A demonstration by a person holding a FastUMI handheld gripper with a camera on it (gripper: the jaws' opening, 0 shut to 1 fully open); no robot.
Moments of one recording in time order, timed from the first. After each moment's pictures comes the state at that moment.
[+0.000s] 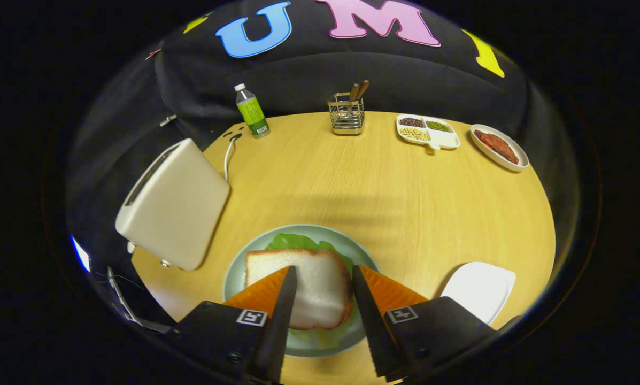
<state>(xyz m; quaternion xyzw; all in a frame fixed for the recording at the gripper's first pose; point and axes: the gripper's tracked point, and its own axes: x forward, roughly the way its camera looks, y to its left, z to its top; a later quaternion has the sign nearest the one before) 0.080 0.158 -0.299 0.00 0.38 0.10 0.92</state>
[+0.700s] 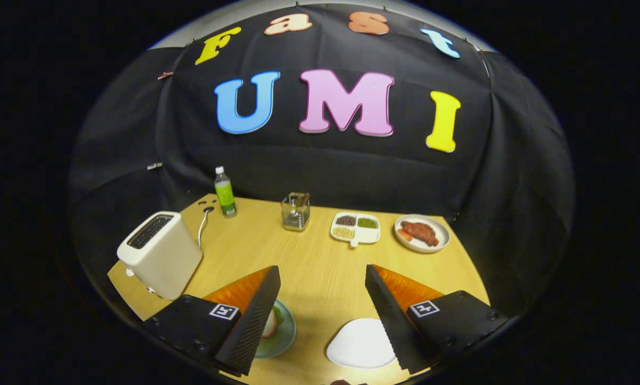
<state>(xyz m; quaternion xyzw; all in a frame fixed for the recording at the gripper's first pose) 0.071 0.059 -0.104 -0.03 0.12 0.02 0.99</state>
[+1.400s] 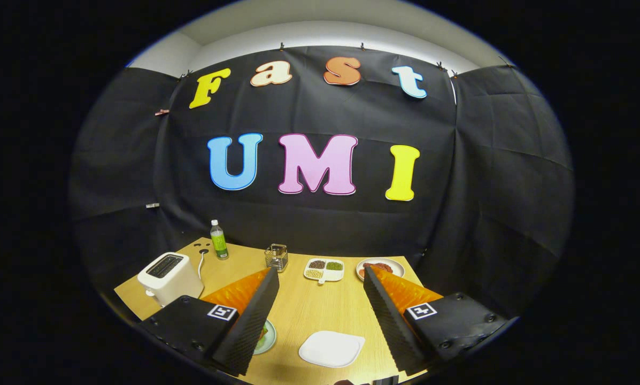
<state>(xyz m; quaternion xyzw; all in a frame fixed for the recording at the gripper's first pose) -0.031 0.010 0.012 -0.02 0.03 -0.02 1.00</state>
